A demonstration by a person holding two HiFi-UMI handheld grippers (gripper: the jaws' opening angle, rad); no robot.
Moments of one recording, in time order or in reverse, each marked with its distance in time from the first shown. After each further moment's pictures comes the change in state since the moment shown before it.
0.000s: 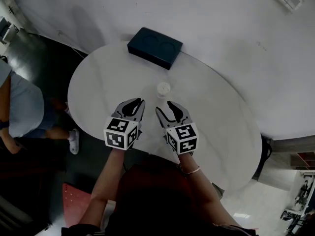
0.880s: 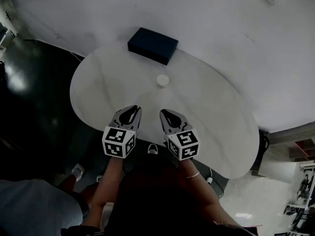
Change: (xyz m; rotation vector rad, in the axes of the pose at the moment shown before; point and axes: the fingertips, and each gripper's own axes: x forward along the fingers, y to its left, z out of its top) left arm -0.069 -0.021 -0.033 0.020 -0.067 -0.015; right arm -0.055 0.054 -0.016 0.011 -0.040 -0.020
